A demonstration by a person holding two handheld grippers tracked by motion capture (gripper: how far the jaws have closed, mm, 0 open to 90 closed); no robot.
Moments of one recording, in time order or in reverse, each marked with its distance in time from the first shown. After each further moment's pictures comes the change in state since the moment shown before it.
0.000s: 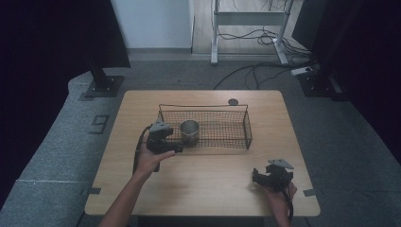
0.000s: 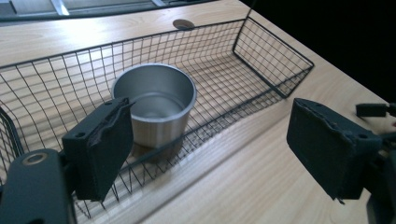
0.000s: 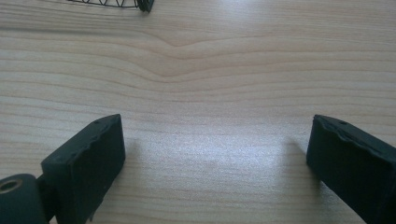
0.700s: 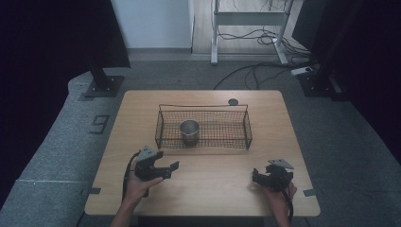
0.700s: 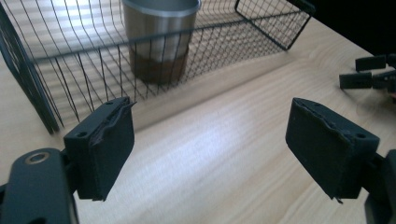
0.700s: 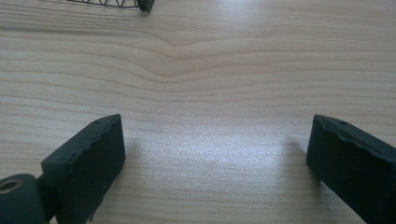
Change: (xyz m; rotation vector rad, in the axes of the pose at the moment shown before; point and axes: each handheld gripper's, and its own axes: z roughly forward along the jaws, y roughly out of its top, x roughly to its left) left arm 0.001 -0.084 -0.026 0.013 0.009 -0.026; right arm 0.000 0.000 0.000 0.000 0.000 -0.002
